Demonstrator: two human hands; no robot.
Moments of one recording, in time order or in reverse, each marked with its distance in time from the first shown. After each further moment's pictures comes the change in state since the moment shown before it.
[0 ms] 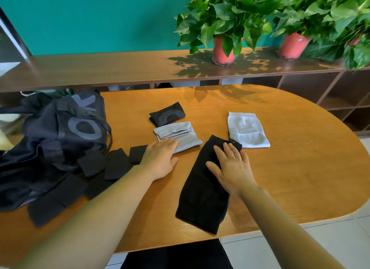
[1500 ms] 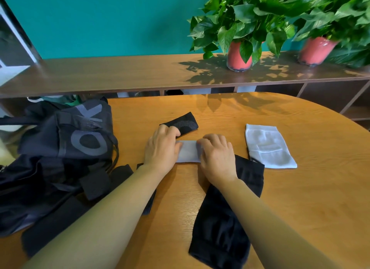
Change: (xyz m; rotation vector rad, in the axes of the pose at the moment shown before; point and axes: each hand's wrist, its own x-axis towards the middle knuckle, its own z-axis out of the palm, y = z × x) left_hand 0.050 -0.026 -0.019 -0.065 0.431 -0.141; right_hand 0.102 -0.059 0.015 0.079 0.576 -0.190
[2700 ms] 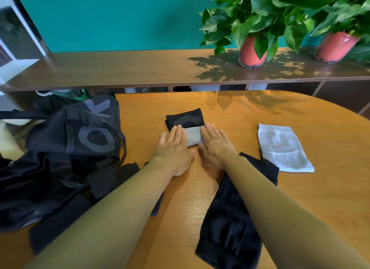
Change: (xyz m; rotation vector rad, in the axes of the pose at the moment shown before) left_hand 0.008 -0.002 0.009 0.351 -0.599 -0.016; right_hand 0.047 0.008 0.025 -0.046 -0.704 -0.030
